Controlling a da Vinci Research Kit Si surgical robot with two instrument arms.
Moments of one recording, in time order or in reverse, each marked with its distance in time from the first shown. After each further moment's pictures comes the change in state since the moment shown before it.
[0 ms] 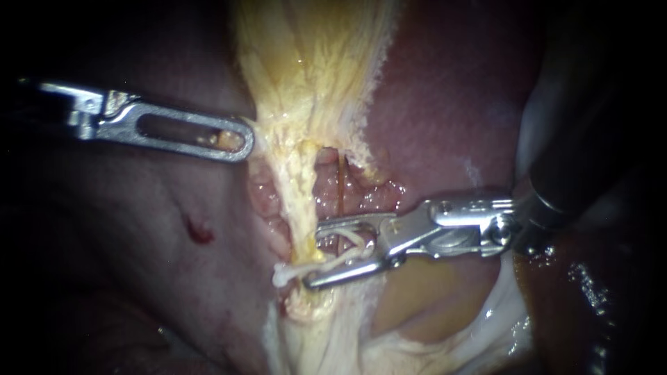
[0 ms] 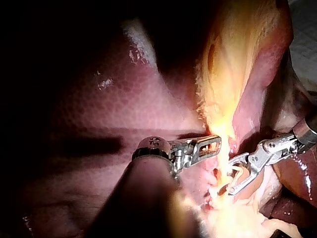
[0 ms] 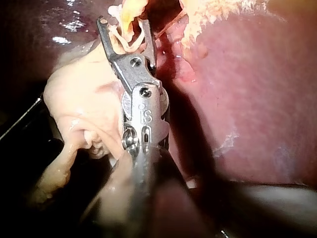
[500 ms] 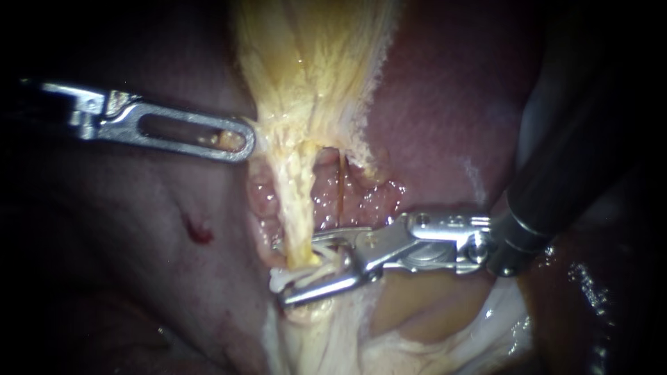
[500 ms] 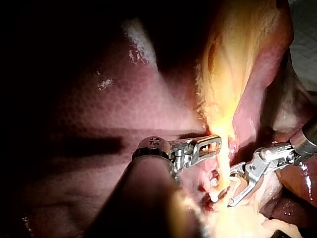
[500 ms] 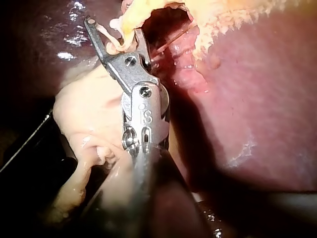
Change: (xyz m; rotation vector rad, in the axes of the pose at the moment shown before) right arm 0.001 -0.001 0.003 0.072 0.082 0.014; left arm 0.000 0.000 0.000 0.001 0.000 0.001
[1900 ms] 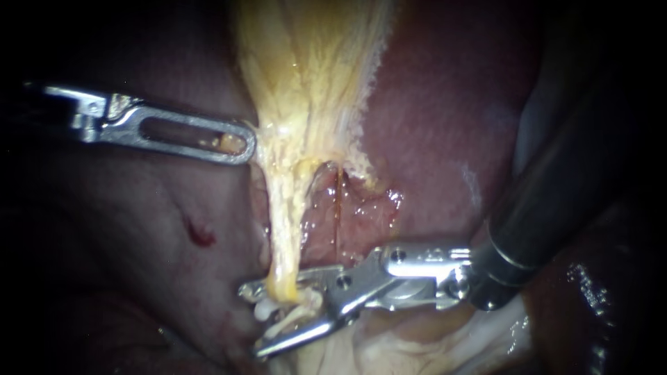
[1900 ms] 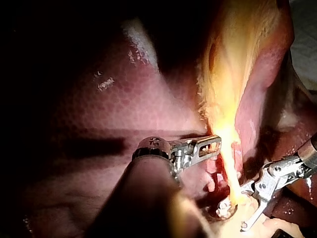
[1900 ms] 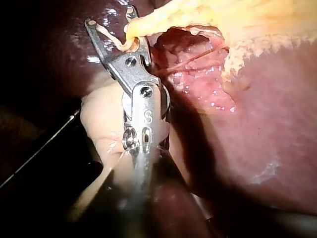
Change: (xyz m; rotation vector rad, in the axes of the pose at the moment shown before) right arm 0.002 -0.006 0.004 0.138 0.007 -0.027; left arm 0.000 0.000 0.000 0.001 0.001 0.001
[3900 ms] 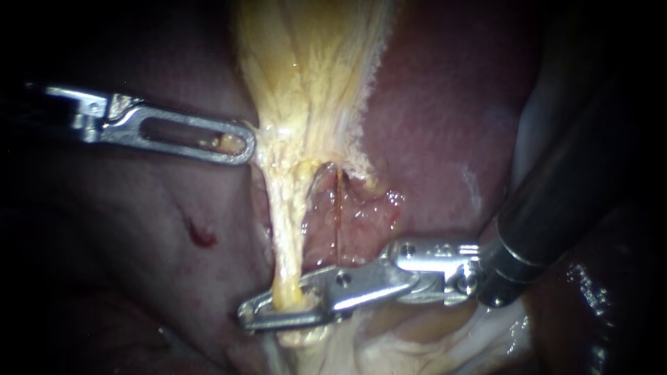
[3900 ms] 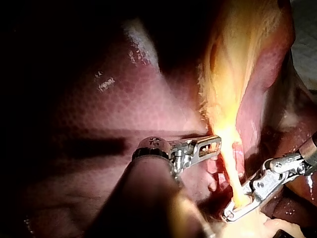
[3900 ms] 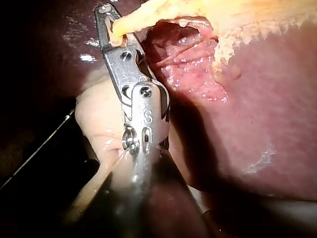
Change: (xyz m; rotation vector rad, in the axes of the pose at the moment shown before) right arm -0.001 0.001 -0.002 -0.004 0.000 0.016; left arm 0.000 0.000 0.000 0.000 0.000 0.001
